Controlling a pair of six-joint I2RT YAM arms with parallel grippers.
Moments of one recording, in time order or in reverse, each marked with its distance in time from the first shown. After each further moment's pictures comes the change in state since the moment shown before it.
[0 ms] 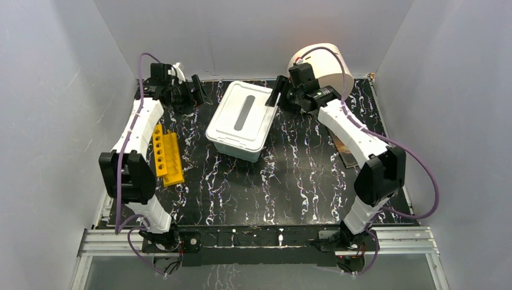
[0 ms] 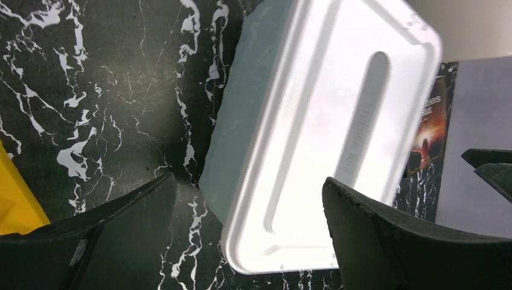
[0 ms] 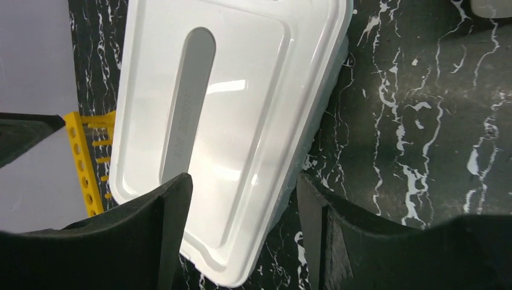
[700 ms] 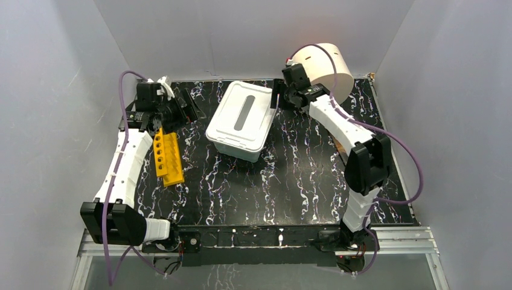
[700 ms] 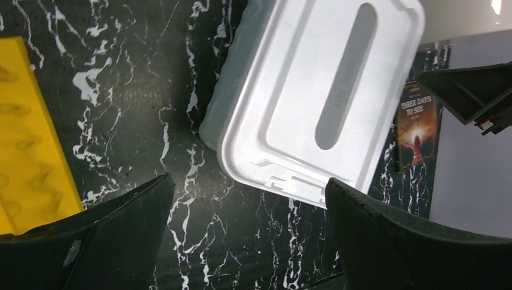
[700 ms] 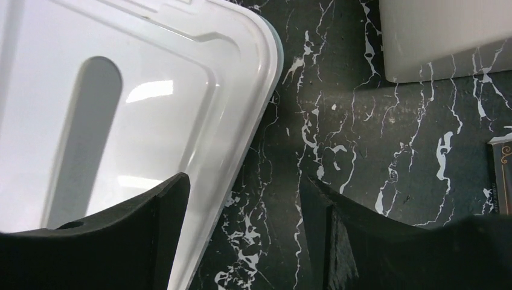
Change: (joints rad) left arm -0.005 -0.418 -0.265 -0.013 -0.080 -0.076; right arm -0.005 0.082 0.057 -0.004 0.156 -0.250
